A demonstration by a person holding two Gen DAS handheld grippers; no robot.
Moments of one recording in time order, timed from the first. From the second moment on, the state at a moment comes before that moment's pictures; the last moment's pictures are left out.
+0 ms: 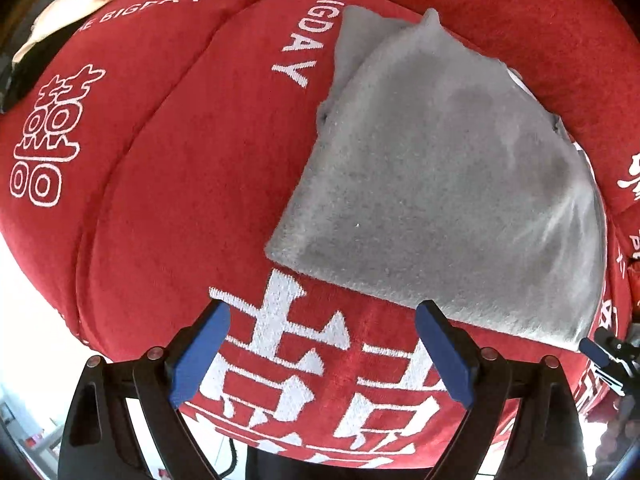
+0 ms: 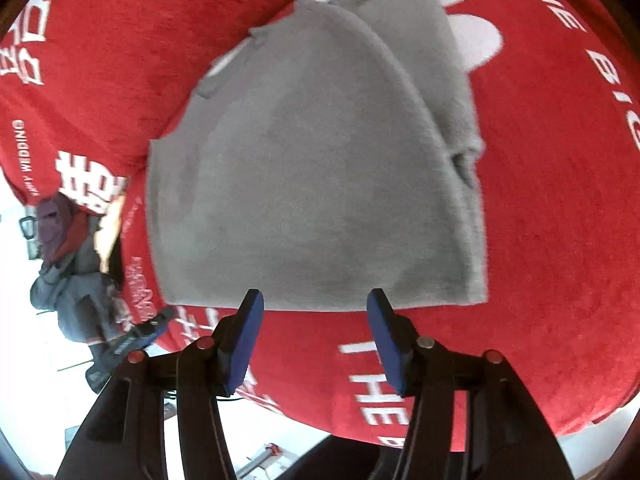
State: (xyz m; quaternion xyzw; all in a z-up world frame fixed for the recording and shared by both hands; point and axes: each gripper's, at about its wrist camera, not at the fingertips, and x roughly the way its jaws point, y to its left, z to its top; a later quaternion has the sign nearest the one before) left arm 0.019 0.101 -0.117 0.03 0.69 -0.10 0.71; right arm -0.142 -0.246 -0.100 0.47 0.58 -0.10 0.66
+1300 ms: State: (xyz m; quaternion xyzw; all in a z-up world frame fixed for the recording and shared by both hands) left arm 0.008 -0.004 -0.106 0.08 0.67 -0.14 0.72; right arm -0.042 -0.360 -0.111 0.35 0.59 -0.12 0.71
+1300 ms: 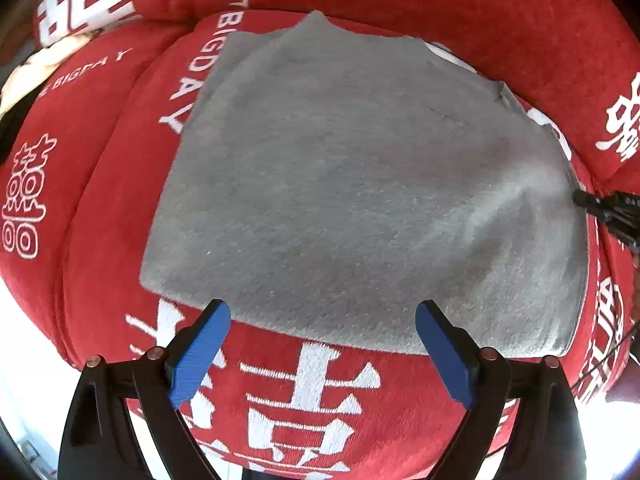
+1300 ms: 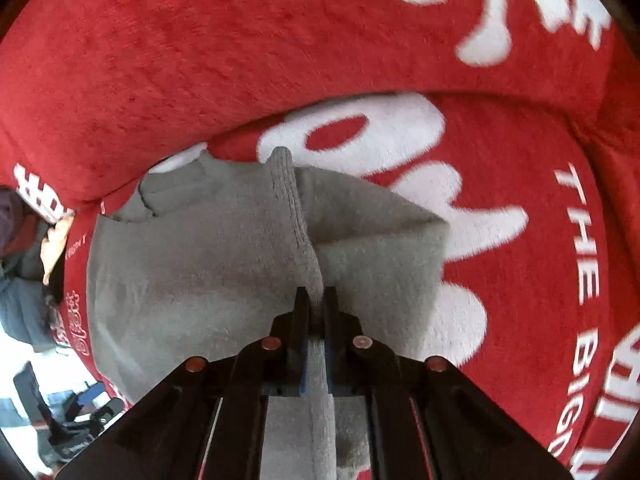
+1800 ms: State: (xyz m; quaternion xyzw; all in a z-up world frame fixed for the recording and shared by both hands) left arm 0.005 0.050 -0.103 0.04 0.67 -0.10 0.73; right arm -0.069 -0.276 -0.080 0.39 0.59 -0.04 0.71
